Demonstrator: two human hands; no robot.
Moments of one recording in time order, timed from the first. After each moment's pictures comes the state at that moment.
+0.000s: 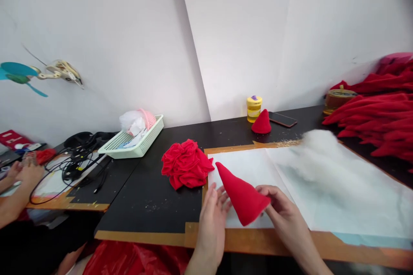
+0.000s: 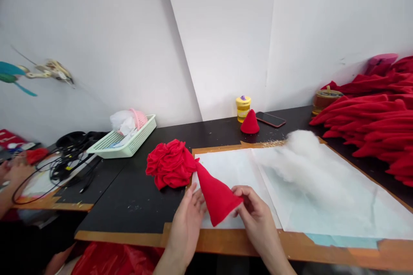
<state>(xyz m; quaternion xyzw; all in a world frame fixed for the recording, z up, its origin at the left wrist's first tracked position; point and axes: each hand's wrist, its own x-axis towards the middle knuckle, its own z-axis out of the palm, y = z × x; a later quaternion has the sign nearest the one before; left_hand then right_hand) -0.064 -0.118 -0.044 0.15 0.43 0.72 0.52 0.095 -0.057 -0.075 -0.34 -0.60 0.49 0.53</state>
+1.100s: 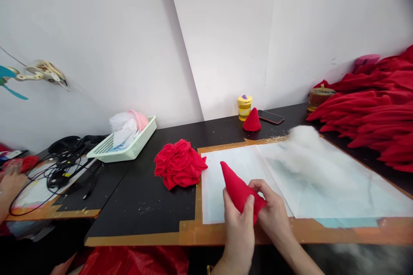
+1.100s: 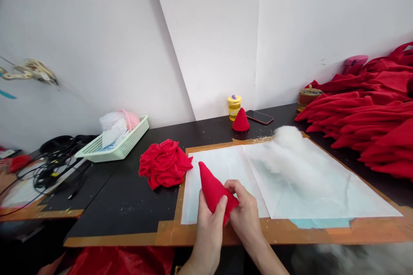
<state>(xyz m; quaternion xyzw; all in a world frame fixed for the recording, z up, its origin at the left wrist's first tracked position) 0.006 -0.115 -0.037 0.29 0.55 0.65 0.44 0.086 -0.066 -0.061 -0.42 -0.63 0.38 0.52</state>
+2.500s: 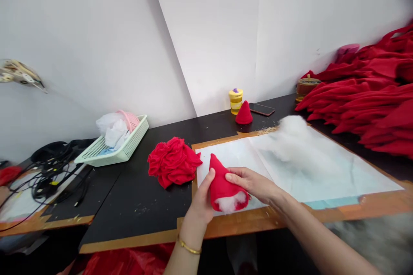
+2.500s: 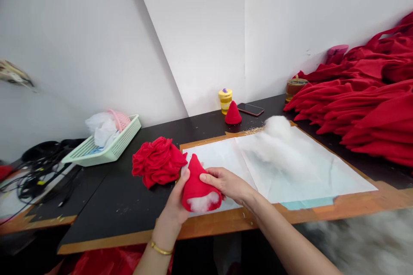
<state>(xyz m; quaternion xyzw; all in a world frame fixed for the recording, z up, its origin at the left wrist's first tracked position) -0.068 -0.085 -0.024 0.20 0.37 0.63 0.65 0.081 -0.025 -0.016 -0.28 -0.61 0.69 0.26</state>
